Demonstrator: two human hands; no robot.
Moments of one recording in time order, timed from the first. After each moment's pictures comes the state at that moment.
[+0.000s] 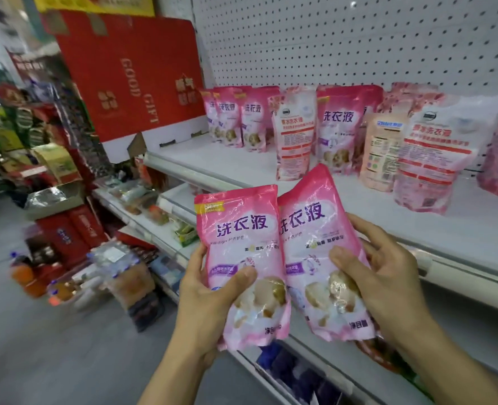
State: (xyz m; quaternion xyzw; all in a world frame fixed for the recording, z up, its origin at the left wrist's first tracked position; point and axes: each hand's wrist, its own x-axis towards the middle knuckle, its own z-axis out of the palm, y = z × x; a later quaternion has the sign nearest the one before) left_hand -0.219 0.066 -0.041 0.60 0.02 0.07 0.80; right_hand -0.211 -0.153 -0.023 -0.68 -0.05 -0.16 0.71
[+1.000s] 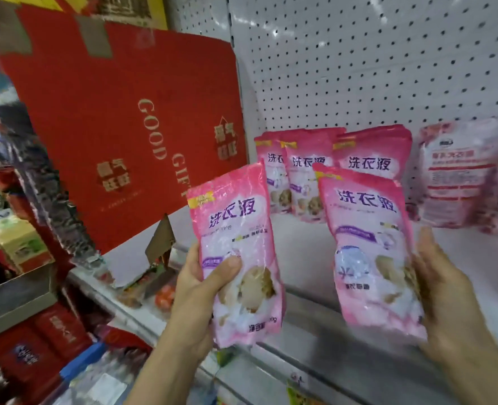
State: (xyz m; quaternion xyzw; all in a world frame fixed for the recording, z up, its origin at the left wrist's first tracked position) left_hand 0.223 0.343 0.003 0.51 -0.10 0.00 0.85; right_hand 0.171 0.092 0.010 -0.43 0.00 -0.05 0.90
